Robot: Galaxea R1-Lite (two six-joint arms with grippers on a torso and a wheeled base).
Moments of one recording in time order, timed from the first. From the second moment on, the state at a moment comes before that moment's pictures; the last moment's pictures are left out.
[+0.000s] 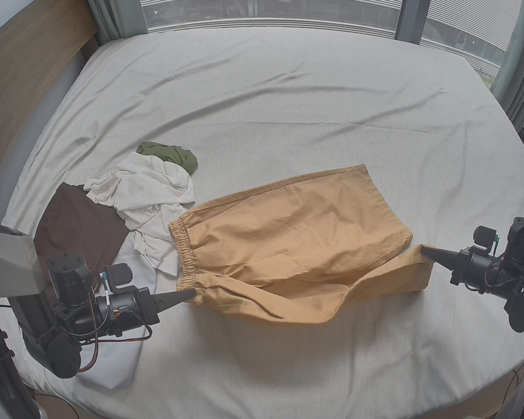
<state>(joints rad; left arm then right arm) -0.22 2.04 -0.24 -1.55 -0.69 -0.64 -0.05 1.85 -0.31 -1.34 0.71 0.30</state>
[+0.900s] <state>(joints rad) -0.21 2.02 -0.28 -1.55 -0.65 -0.66 0.00 1.97 -0.49 -1.51 0.65 0.41</state>
